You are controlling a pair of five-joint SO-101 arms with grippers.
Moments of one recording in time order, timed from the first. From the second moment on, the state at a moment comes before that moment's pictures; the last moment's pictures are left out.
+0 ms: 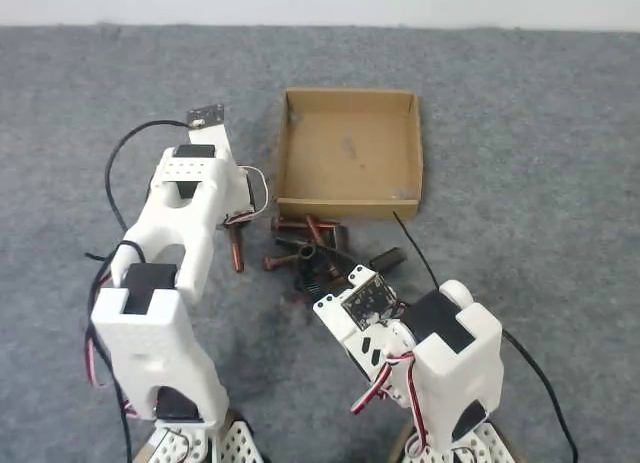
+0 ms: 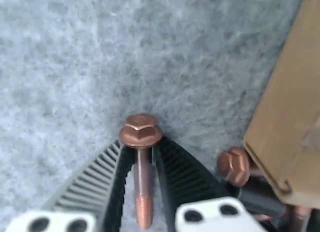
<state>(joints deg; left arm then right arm) -5.3 22.5 12.5 64.3 18.8 -41.8 20.1 88.0 -88.4 7.4</state>
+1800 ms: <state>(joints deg) 12.0 -57.8 86.7 -1.3 18.9 -41.8 18.4 88.9 -88.4 3.6</state>
